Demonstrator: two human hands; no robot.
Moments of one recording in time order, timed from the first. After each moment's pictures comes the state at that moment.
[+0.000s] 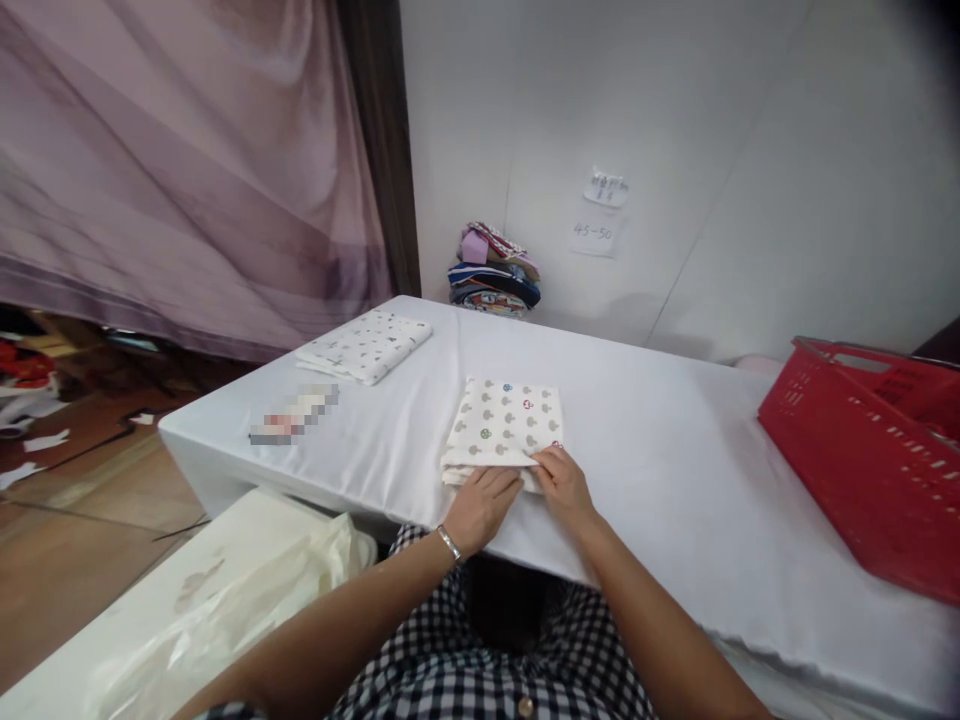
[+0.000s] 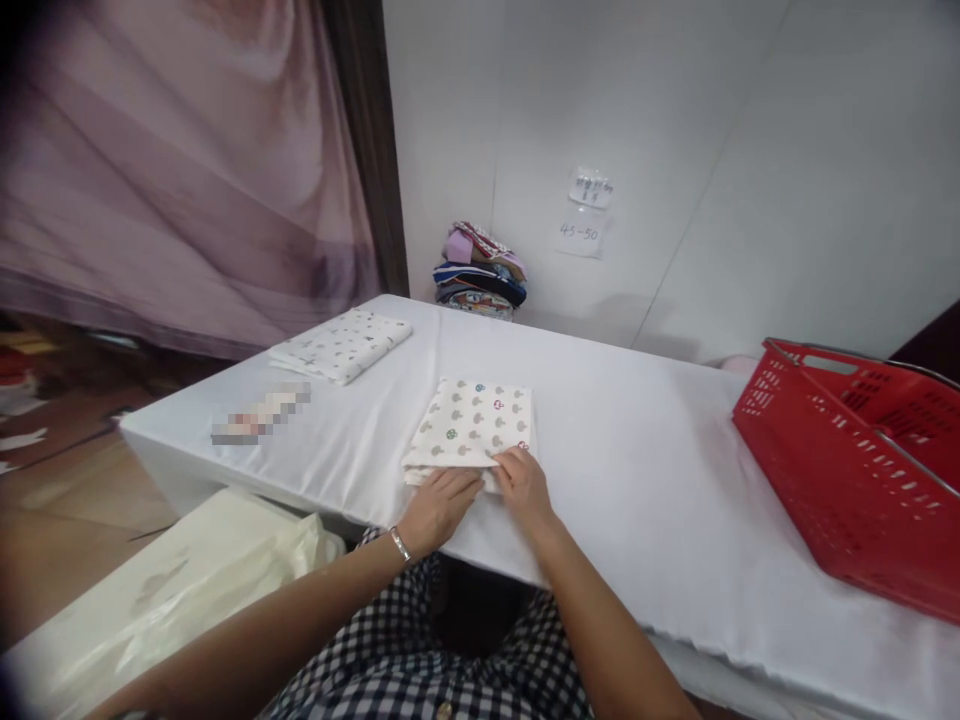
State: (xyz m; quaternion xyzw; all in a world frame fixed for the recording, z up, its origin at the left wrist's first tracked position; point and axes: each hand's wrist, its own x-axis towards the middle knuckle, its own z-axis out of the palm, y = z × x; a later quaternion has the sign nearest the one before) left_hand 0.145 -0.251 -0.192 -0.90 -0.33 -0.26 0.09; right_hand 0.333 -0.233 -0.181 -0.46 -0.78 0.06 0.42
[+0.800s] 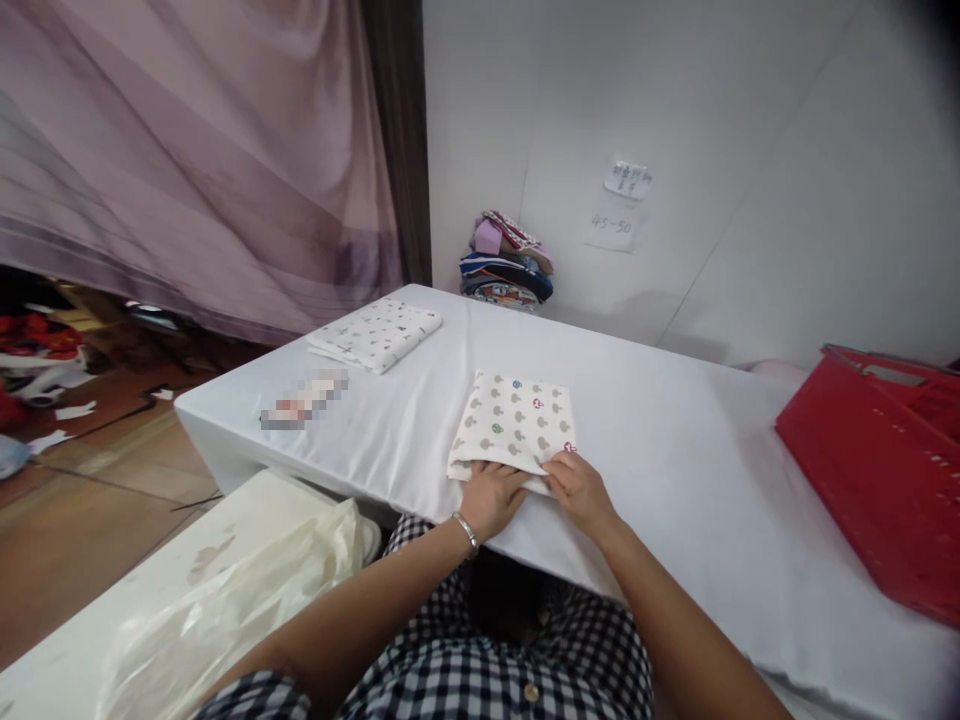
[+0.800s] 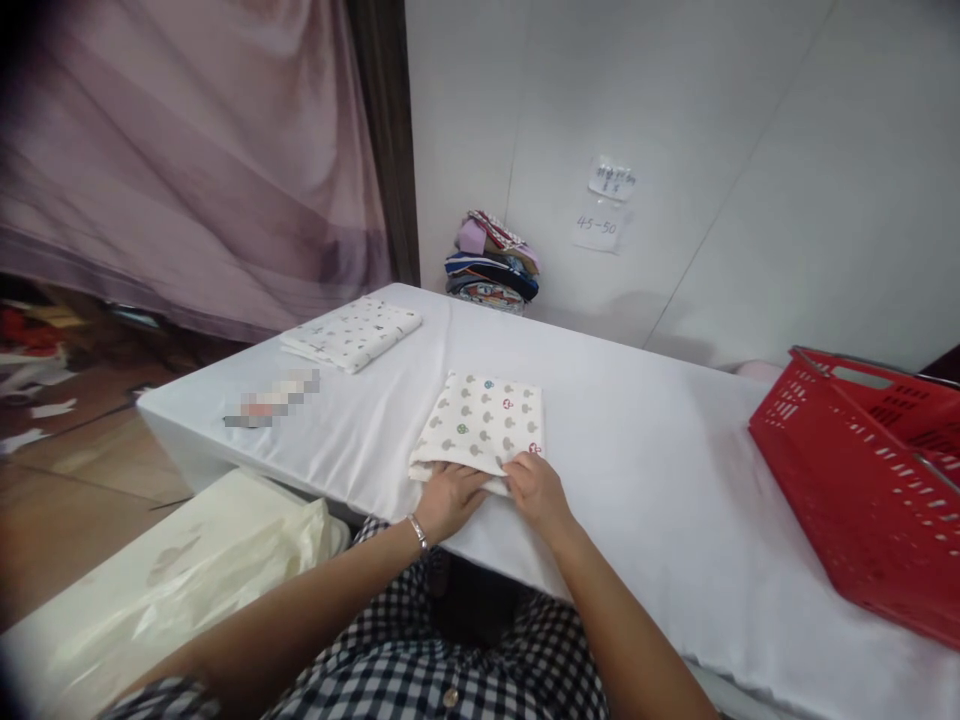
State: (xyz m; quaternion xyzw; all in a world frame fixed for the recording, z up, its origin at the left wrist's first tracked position) left_hand 0.159 -0.247 -0.182 -0.86 -0.44 -0.26 -0.06; right_hand 0.352 -0.239 -0.174 -0.43 -0.85 0.00 0.31
